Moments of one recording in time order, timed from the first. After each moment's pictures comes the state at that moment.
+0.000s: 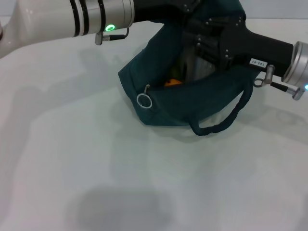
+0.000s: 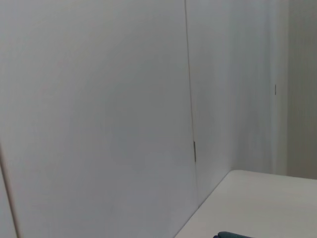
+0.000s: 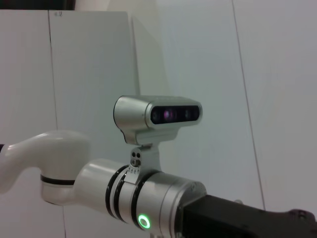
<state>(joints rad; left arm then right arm) -0.76 -2.09 1.28 0.78 1.53 0.93 -1.44 0.69 2.03 -1.20 -0.40 -1.15 -1.43 1.05</state>
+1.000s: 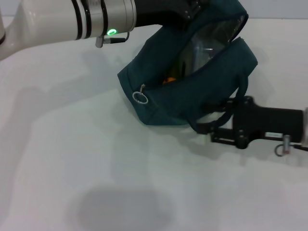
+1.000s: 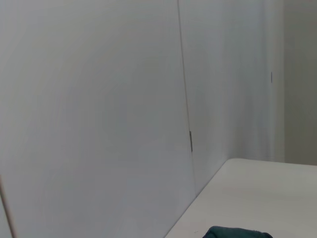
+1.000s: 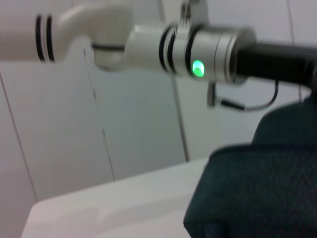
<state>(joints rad) -0.76 -2.09 1.30 0.78 1.55 0.91 -1.43 0.49 2.02 -1.27 -0.56 -1.44 -1.43 1.16</state>
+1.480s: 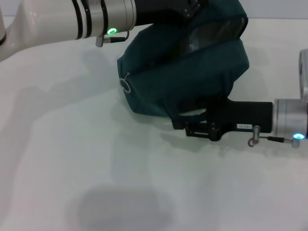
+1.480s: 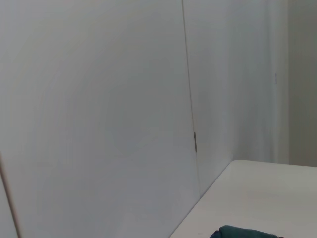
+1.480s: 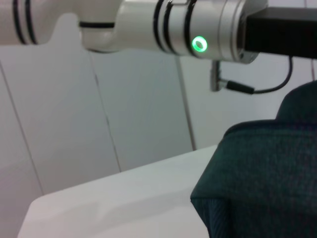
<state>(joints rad) -0.76 -2.09 1.31 0.77 1.54 0.90 -1.43 0.62 2.03 -1.41 -0.44 -1.32 -1.31 1.18</state>
